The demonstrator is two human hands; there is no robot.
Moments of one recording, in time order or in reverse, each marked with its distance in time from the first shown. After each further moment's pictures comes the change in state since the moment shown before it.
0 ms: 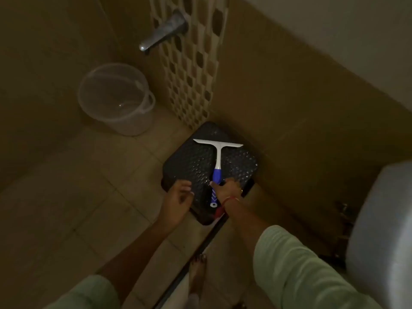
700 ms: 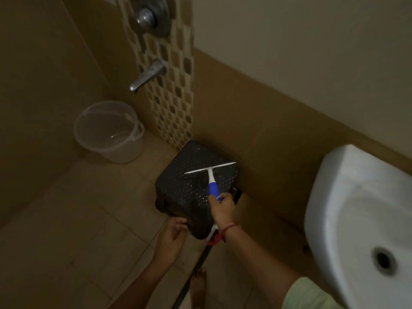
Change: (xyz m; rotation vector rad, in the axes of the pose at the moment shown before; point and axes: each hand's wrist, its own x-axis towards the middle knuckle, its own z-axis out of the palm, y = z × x) left_hand -0.103 0.028 -0.006 0.061 -0.063 -0.081; right_hand -0.136 0.005 -0.070 0.661 0.072 -0.011
